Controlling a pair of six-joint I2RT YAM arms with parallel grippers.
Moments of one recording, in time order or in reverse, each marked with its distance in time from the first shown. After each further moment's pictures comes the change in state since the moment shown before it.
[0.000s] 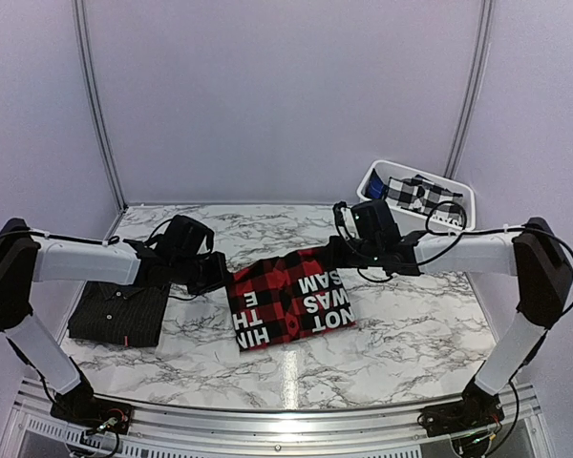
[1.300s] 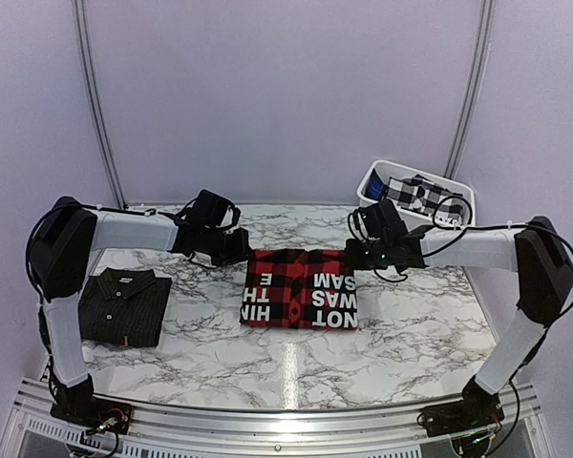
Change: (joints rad) left arm 0.096 0.352 0.415 -0.061 0.152 0.167; right arm -0.080 -0.017 0.012 -0.190 0.158 -0.033
